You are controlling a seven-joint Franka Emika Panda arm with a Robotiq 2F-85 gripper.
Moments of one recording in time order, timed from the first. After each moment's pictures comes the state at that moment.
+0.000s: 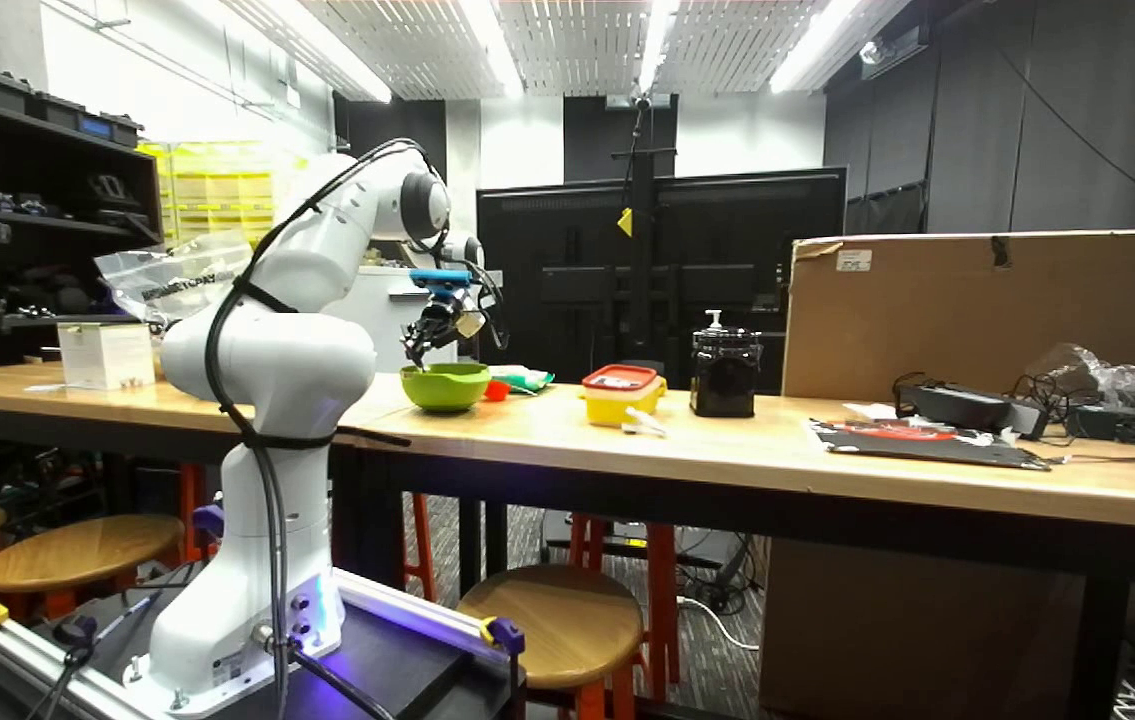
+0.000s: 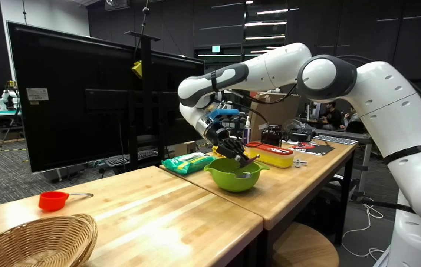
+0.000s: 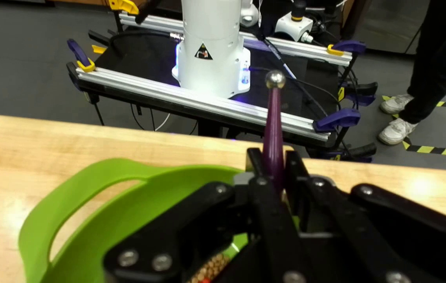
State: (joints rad) arm 0.21 0.56 0.13 -1.32 0.04 0.86 0.09
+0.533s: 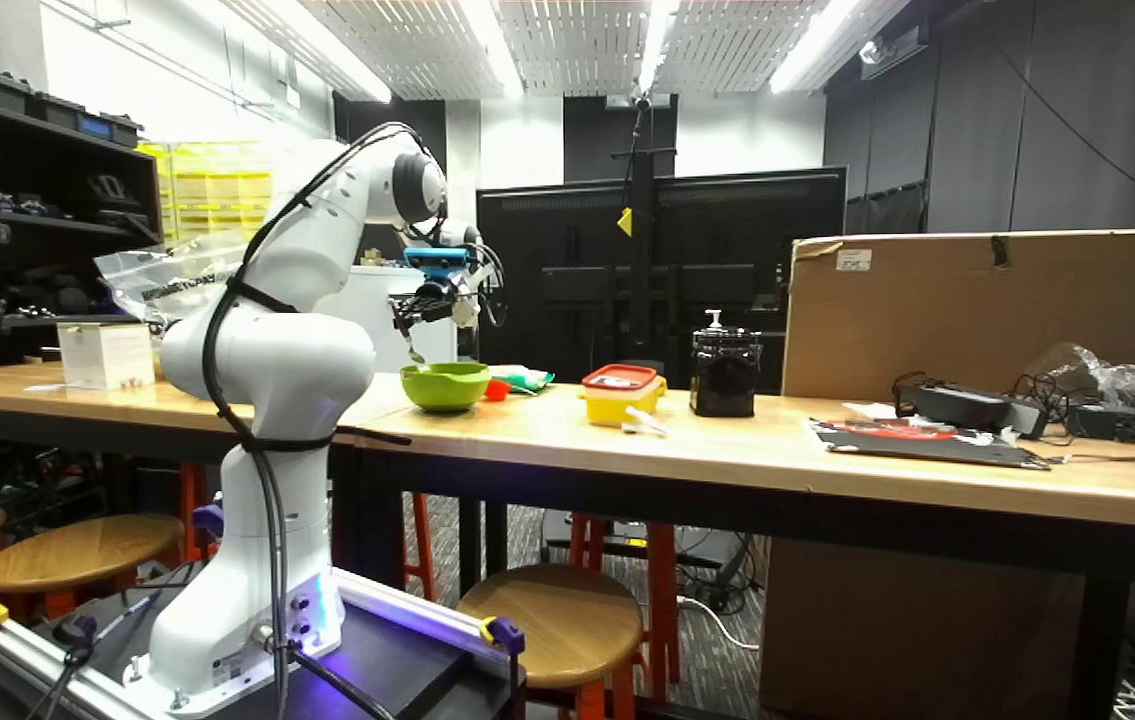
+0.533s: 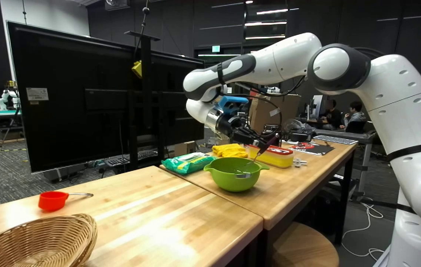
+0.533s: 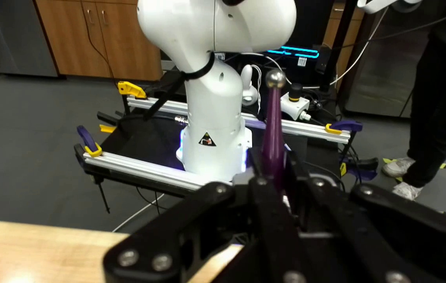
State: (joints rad) arm 0.20 0.47 0.12 -1.41 0.07 0.66 0.10
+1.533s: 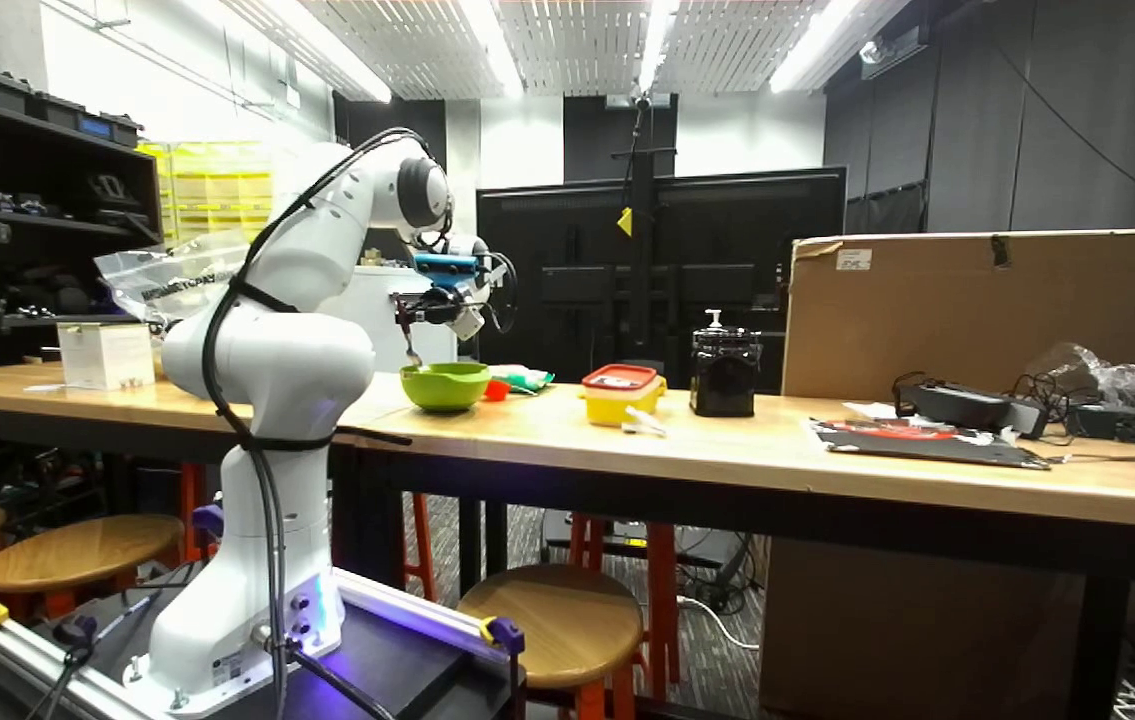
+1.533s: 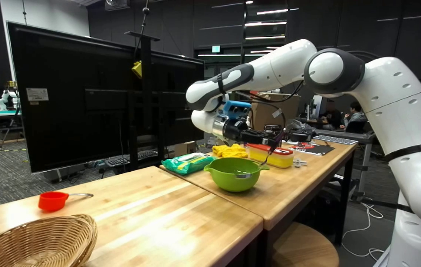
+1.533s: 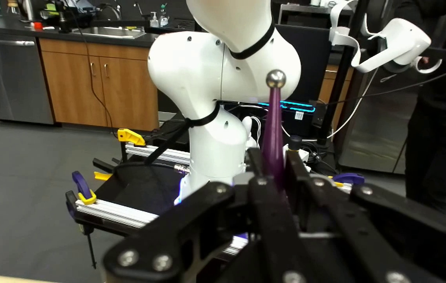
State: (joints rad) arm 0.18 0.50 0.11 -1.45 0.06 0.55 0.05
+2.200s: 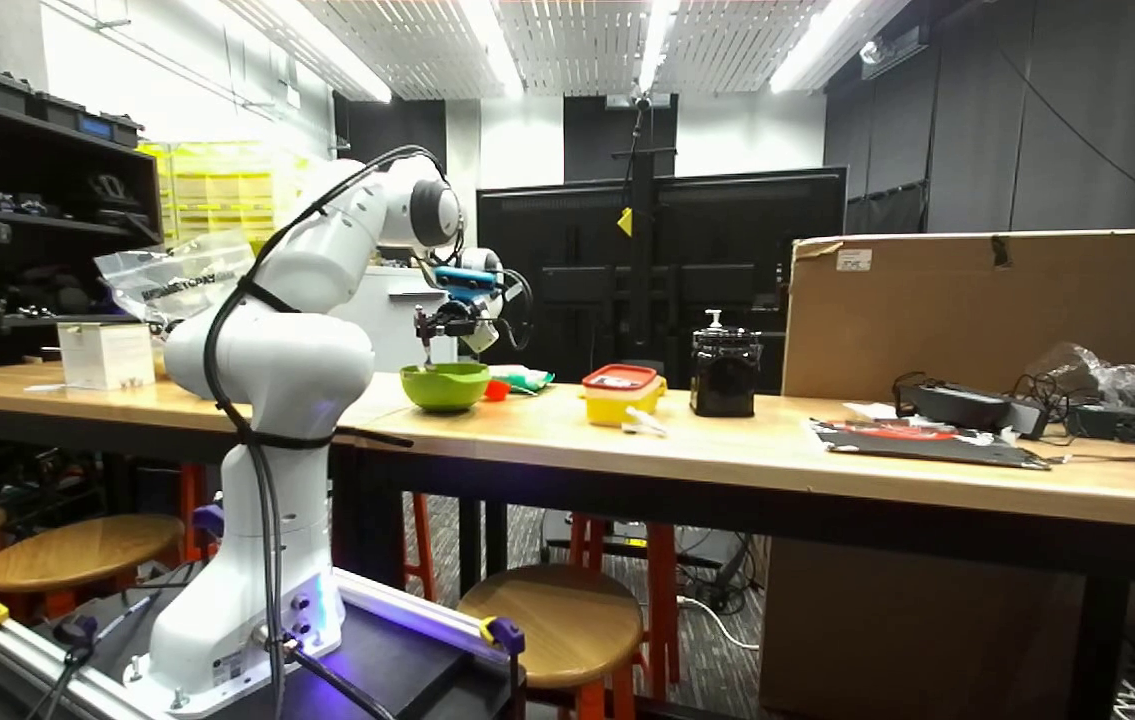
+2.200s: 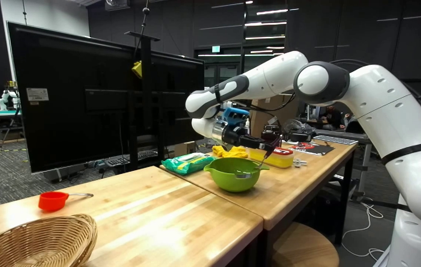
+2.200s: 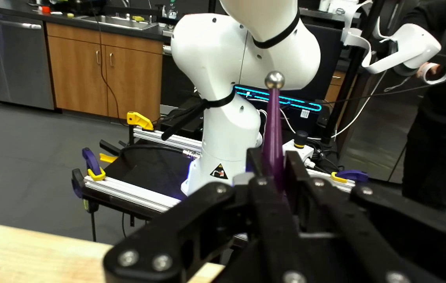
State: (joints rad) arm 0.15 0.61 0.11 -1.34 -0.03 0.54 -0.09
